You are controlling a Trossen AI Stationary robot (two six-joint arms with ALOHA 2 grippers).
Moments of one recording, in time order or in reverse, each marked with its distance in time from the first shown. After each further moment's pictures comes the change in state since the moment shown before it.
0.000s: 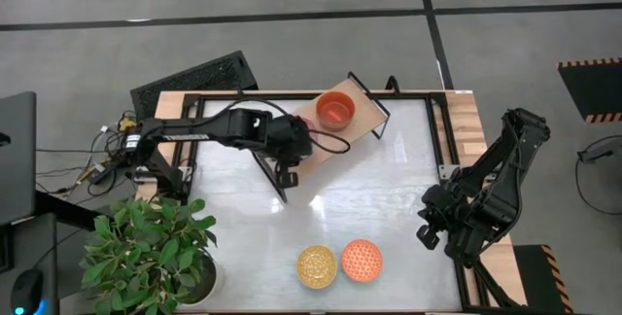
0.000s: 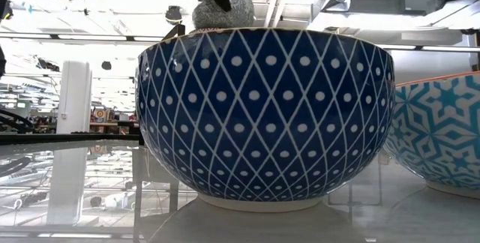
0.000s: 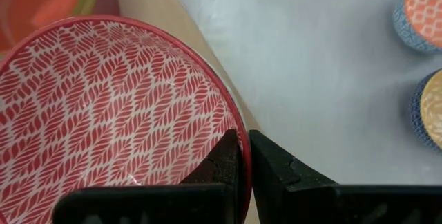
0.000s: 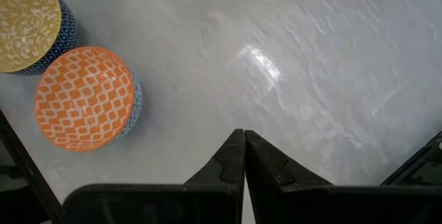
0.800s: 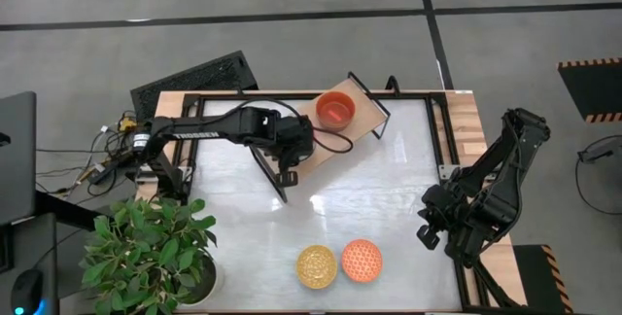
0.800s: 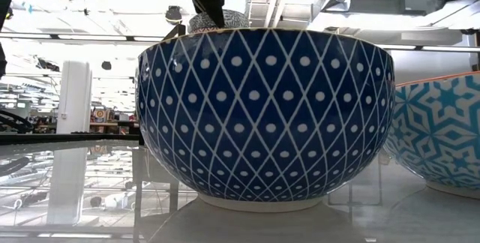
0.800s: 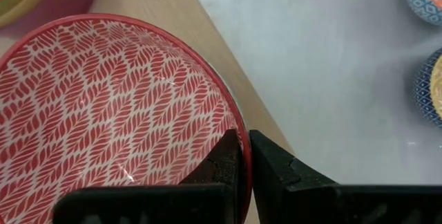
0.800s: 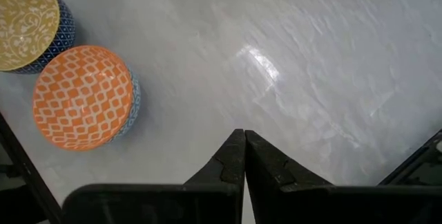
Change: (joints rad) left arm 0.032 0.045 -0.001 -0.065 0.056 0.010; right arm 0.000 0.000 0.000 -0.005 -0.002 -0.003
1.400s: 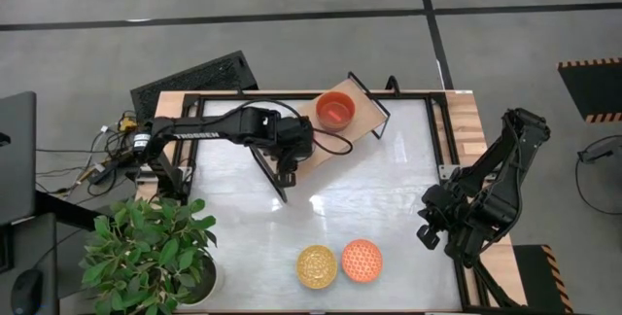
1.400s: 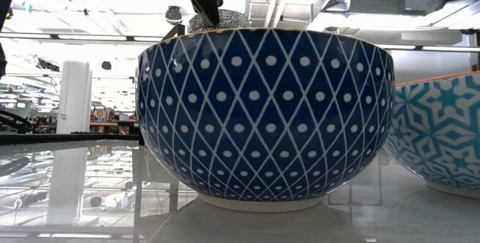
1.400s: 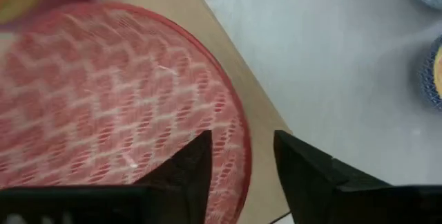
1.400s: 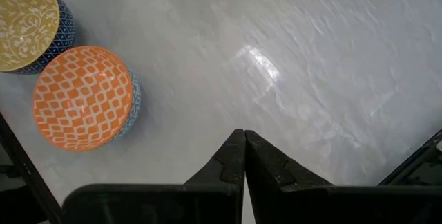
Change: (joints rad) left arm -0.003 0.002 0.018 -0.042 -0.006 0.028; right arm 0.000 0.000 0.000 0.001 0.000 0.002
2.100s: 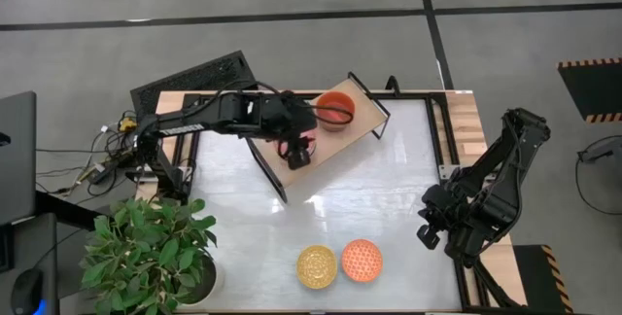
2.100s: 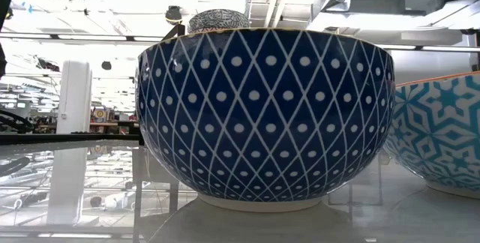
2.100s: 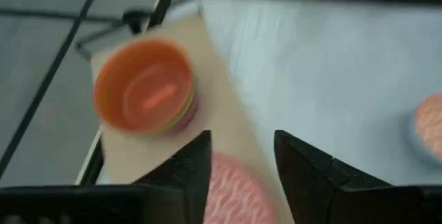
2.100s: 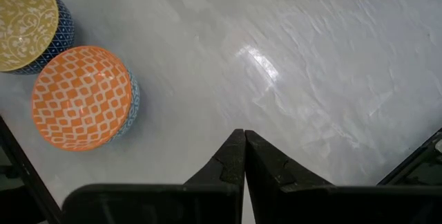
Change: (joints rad) left arm -0.021 0.000 0.236 0.129 -0.196 -0.093; right arm 0.000 0.000 0.000 -0.003 0.000 0.001
